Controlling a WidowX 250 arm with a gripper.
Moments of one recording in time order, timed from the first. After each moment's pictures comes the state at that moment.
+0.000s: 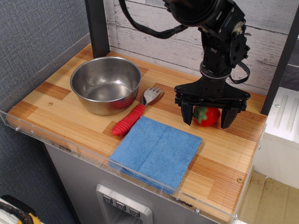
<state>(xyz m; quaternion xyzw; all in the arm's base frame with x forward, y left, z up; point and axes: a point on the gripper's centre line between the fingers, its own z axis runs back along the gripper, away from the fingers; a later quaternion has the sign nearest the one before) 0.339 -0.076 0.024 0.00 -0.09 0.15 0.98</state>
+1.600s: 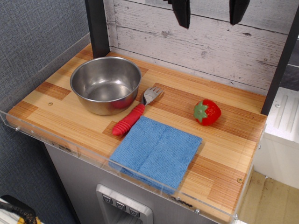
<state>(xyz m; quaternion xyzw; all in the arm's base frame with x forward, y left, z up) 0.331 -0.055 0.192 -0.02 -0.24 0.18 0.95</state>
